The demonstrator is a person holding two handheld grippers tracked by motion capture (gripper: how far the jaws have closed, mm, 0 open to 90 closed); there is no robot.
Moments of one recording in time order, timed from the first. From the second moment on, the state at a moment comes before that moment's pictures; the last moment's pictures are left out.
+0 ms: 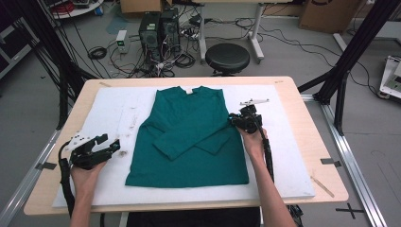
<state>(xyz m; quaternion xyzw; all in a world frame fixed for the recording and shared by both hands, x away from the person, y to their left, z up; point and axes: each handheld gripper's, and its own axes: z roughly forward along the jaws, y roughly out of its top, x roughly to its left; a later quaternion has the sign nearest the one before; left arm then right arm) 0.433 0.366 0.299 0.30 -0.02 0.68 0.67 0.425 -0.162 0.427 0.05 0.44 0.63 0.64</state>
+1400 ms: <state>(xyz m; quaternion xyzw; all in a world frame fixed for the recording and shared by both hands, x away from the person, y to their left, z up) 0.433 0.366 0.299 0.30 -0.03 0.68 0.67 0.415 -0.194 0.359 0.02 0.38 0.63 0.68</state>
